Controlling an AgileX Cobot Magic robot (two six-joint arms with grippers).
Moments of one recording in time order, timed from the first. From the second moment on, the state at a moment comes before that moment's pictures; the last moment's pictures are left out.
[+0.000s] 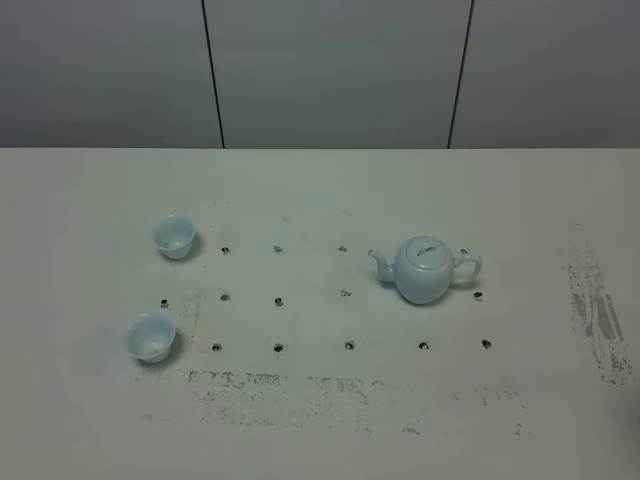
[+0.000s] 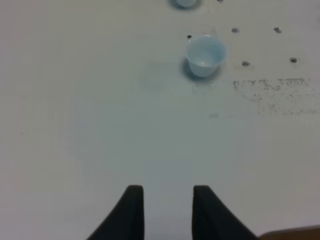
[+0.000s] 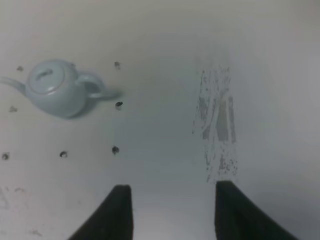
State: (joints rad) left arm -0.03 0.00 -0.46 -0.06 1.07 0.12; right arm -0.11 0.85 -0.78 0.30 0.82 -0.23
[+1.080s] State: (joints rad) left arm -0.03 0.00 -0.46 -0.06 1.07 0.12; right arm 0.00 1.15 -0.78 0.39 0.72 -0.31
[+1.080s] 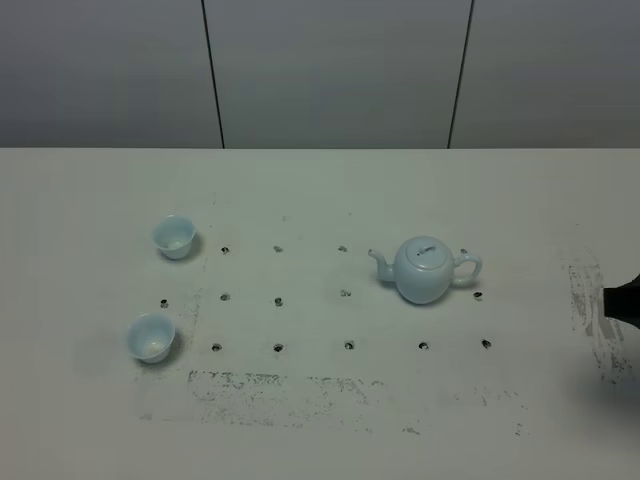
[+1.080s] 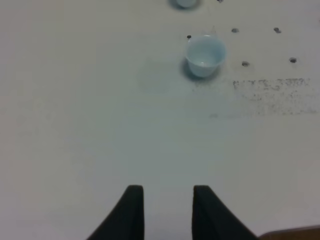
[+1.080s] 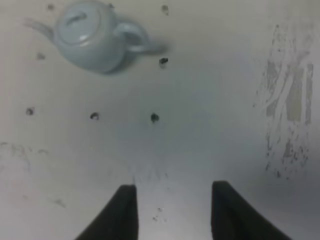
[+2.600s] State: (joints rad) left arm -0.03 0.00 -0.46 -0.06 1.07 0.12; right arm 0.27 1.95 -1.27 -0.11 0.44 0.06
